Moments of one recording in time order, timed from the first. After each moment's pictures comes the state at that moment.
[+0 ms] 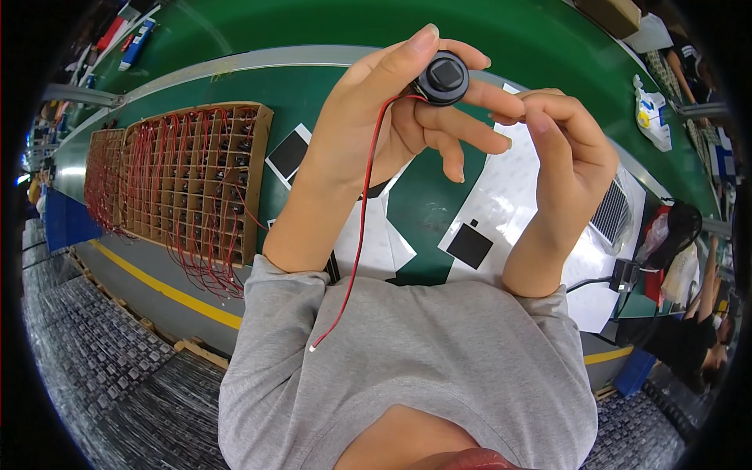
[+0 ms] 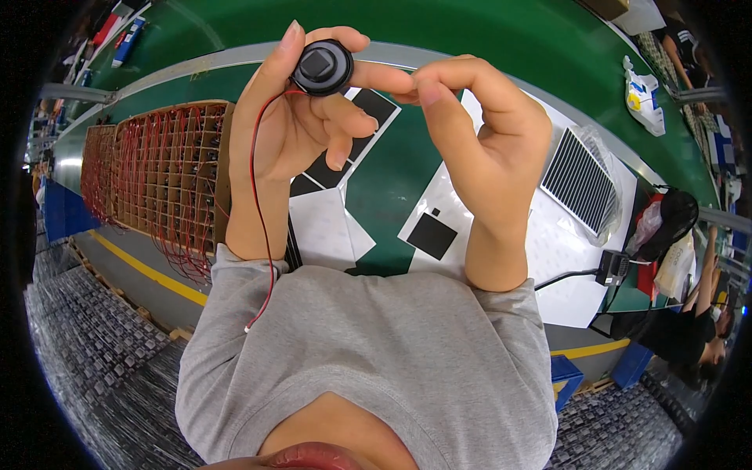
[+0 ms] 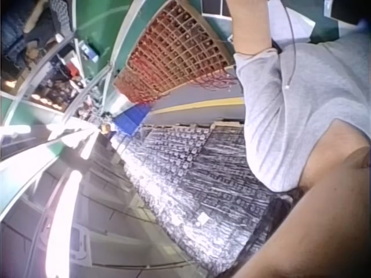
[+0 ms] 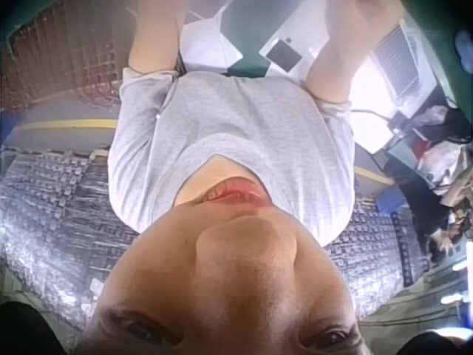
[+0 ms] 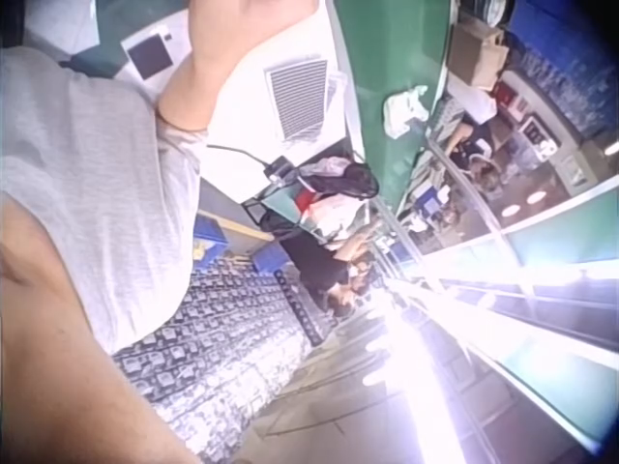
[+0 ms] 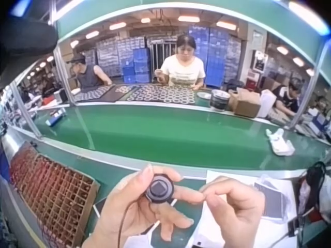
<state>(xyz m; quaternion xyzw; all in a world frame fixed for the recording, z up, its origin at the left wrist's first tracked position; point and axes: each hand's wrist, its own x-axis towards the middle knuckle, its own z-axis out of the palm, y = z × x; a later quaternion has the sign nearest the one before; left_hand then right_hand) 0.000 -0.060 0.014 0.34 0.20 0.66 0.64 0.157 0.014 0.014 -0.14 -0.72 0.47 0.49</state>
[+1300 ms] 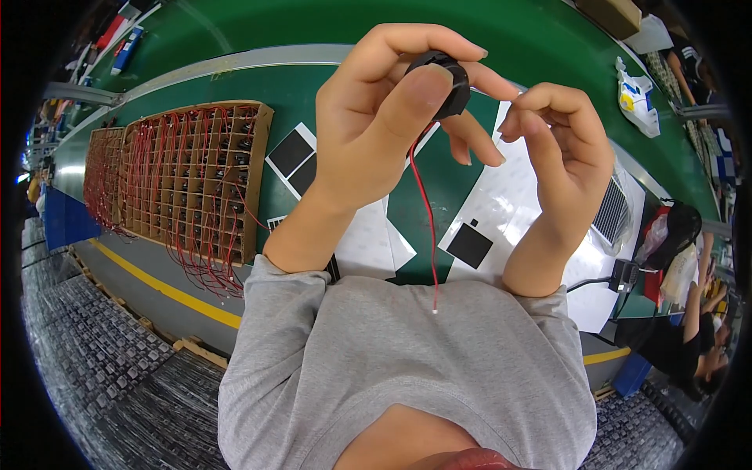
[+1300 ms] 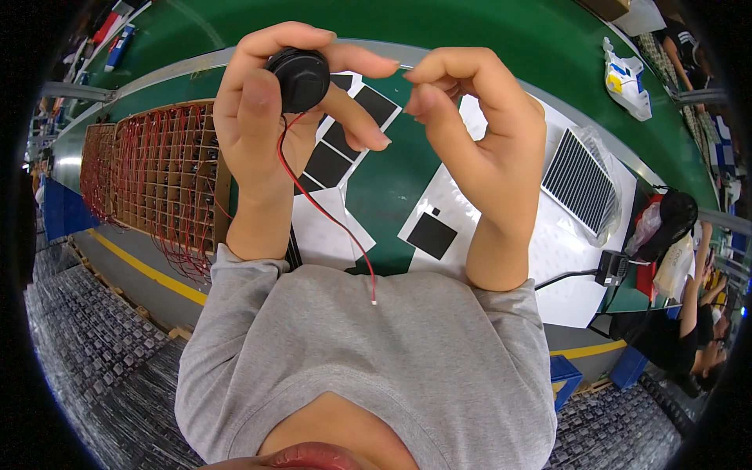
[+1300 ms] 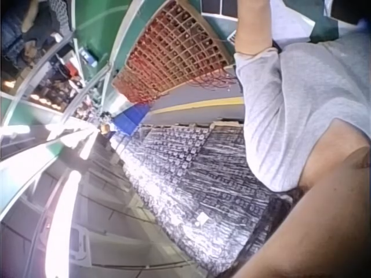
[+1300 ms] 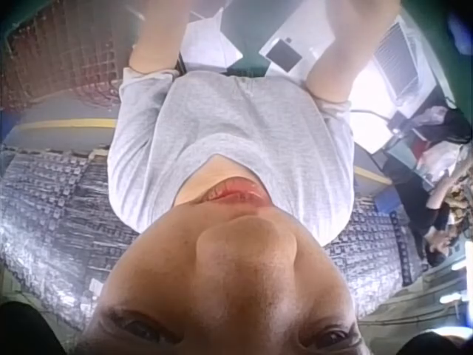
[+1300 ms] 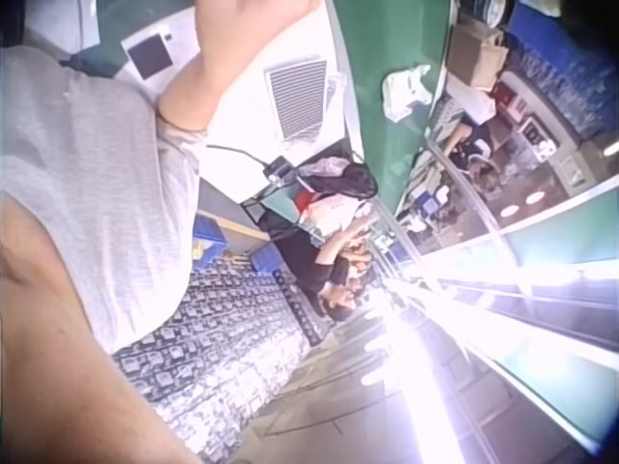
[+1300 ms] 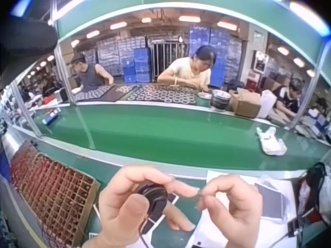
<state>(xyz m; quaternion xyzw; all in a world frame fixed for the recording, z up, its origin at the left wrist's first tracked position) 0.013 -0.064 0.013 0.56 0.30 0.71 0.31 0.155 0.013 0.018 -0.15 -0.73 0.47 0.48</state>
